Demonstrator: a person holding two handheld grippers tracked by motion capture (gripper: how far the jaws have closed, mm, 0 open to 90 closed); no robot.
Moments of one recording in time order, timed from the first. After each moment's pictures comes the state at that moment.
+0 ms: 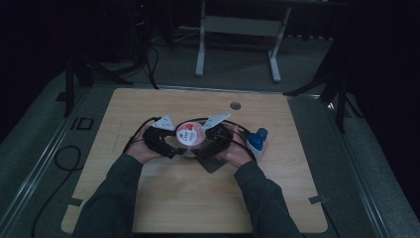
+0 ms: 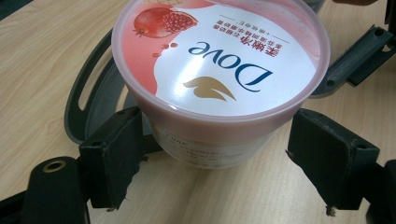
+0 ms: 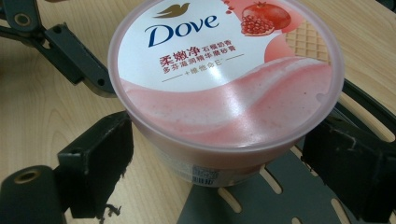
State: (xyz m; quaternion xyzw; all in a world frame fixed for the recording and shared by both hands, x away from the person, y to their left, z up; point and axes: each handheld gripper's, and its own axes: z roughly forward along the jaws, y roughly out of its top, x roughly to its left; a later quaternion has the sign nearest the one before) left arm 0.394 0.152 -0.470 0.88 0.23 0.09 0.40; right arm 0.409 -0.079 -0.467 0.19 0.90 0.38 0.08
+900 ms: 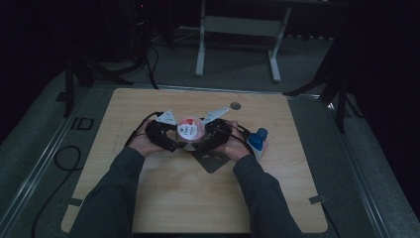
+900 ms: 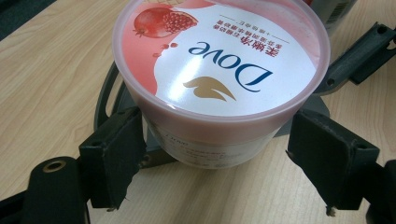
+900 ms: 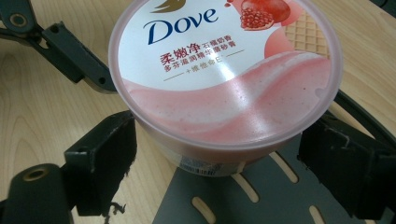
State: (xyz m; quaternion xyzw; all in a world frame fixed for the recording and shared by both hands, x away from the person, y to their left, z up) left arm 0.418 0.152 -0.473 0.89 0.23 0.11 0.38; right arm 0.432 -0.077 -0.472 0.20 0.90 0.37 0.09
